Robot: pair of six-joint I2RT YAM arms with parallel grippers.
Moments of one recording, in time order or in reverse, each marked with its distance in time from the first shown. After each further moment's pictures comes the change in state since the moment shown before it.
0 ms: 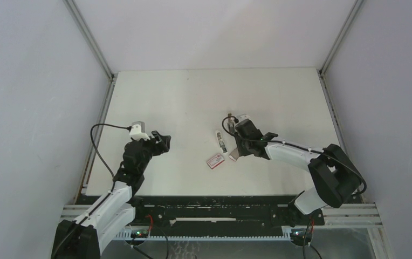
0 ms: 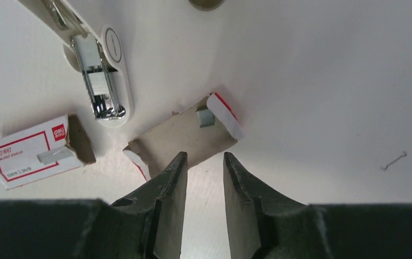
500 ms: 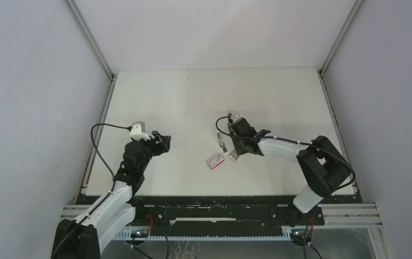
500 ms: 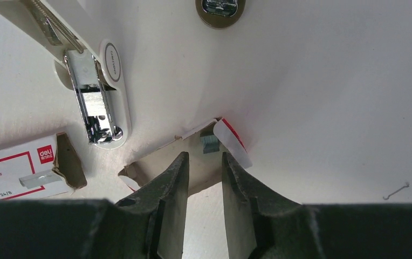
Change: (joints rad) left arm 0.000 0.003 0.000 0.002 0.000 0.000; right arm 0.006 0.130 0.071 0.017 0.004 -0.076
